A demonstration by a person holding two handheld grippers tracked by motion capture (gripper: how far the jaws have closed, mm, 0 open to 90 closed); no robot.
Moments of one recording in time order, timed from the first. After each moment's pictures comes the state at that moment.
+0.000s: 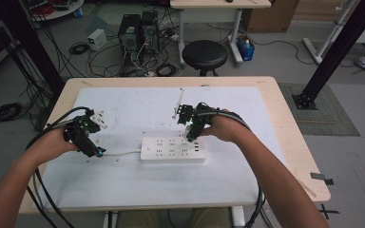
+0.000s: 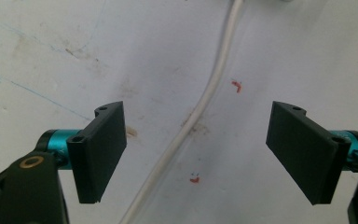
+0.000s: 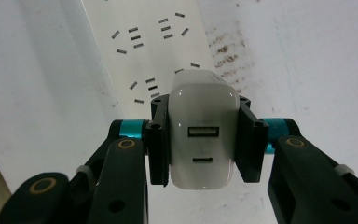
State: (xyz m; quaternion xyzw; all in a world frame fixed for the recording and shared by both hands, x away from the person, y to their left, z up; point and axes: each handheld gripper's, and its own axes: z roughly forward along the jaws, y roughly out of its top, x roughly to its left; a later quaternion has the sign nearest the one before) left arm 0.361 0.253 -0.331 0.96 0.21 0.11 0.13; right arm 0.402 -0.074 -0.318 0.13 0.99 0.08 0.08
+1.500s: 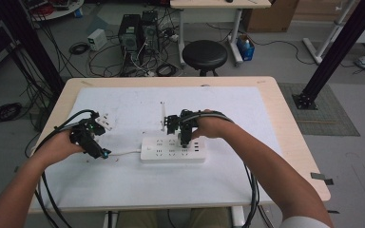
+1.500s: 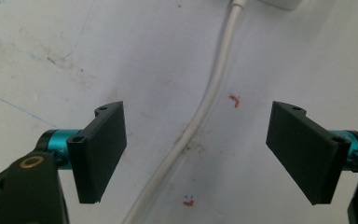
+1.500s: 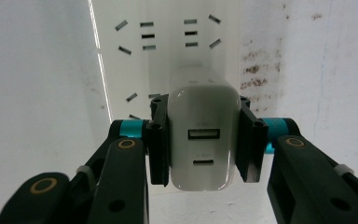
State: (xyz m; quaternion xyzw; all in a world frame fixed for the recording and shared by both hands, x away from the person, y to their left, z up) left arm 0.364 0.246 -0.349 0.96 0.21 0.10 0.15; right arm 0.412 -0.041 -0.354 0.02 1.00 0.01 0.05
